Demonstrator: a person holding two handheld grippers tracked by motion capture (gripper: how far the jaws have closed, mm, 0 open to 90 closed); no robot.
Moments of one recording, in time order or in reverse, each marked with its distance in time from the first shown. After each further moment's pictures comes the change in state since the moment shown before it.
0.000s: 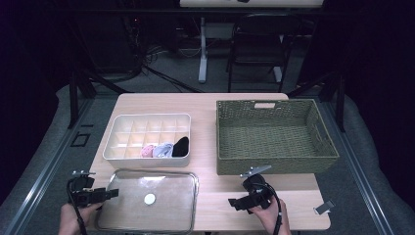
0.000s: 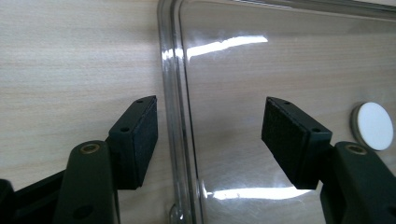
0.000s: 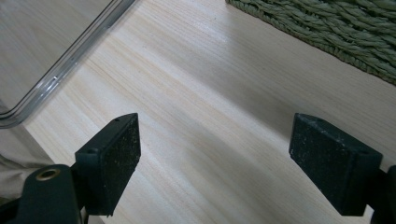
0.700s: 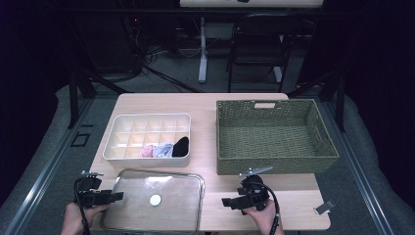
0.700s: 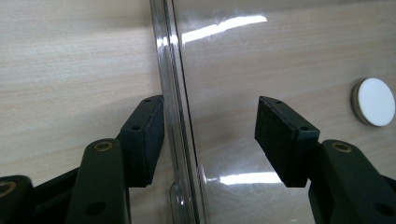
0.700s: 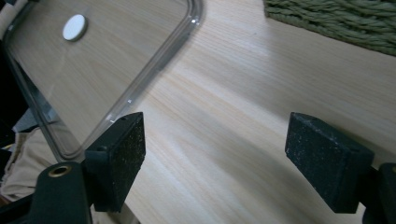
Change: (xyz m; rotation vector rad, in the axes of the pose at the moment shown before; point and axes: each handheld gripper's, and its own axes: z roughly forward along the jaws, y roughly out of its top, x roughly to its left) left arm -0.018 0.001 0.004 0.054 -0.013 0.038; right arm 0.006 -0.001 0.007 -0.067 0.145 0.100
